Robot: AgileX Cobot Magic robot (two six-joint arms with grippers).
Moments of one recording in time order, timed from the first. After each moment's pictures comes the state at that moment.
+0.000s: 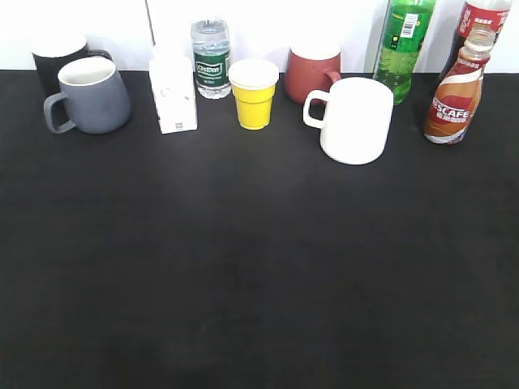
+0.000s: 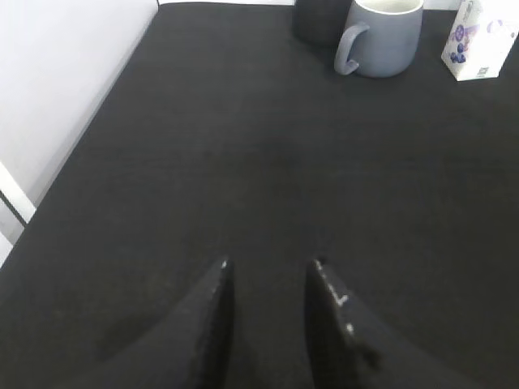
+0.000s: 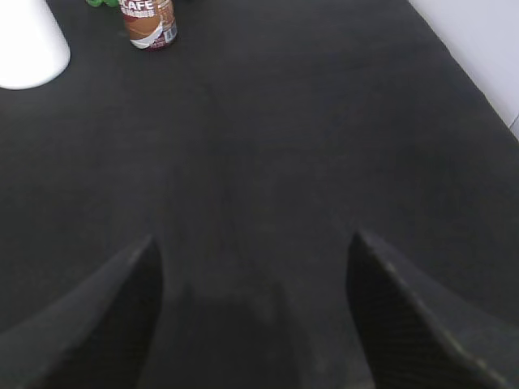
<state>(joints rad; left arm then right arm) 0.03 -0.01 -0.52 0.09 1.06 -0.07 -0.01 -0.01 -0.50 -0.11 1.05 0.13</state>
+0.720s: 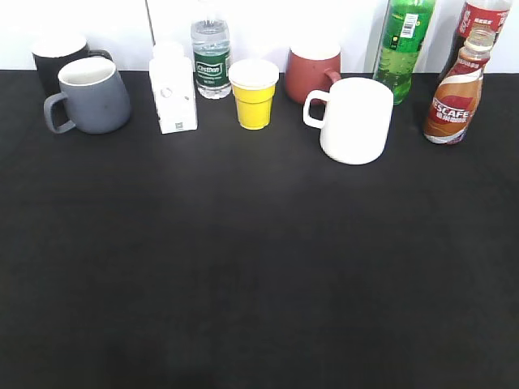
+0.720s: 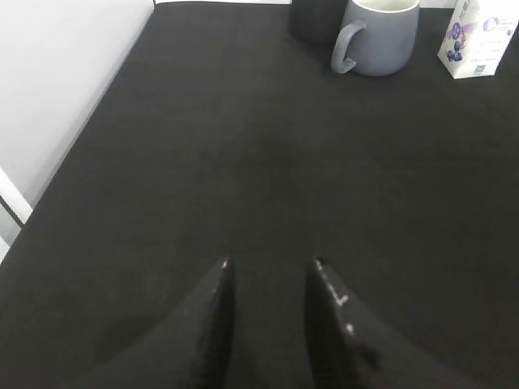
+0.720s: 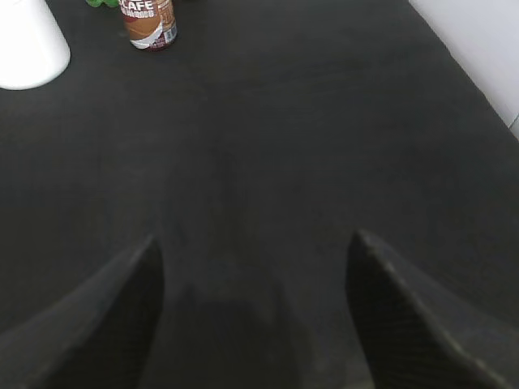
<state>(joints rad) 0.02 -0.01 -0.52 0.09 1.06 -0.07 -0.01 -0.01 -0.50 -0.11 1.05 0.13</state>
